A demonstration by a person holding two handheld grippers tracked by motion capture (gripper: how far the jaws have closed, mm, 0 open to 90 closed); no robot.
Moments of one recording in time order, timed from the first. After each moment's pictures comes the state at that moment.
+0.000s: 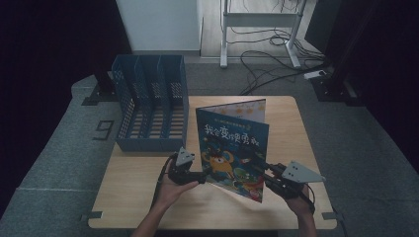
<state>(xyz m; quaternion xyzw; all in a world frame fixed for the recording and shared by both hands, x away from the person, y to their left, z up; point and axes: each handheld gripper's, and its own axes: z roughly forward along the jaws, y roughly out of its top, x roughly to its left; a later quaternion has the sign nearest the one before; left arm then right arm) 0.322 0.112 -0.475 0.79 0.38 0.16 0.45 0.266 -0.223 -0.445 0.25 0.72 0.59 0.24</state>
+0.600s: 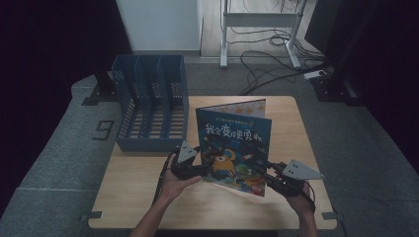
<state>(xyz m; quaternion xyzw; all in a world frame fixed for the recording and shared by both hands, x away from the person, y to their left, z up) 0.326 0.103 -0.459 0.78 0.35 0.19 0.48 0.277 -0.231 -0.461 0.27 0.73 0.58 0.24</state>
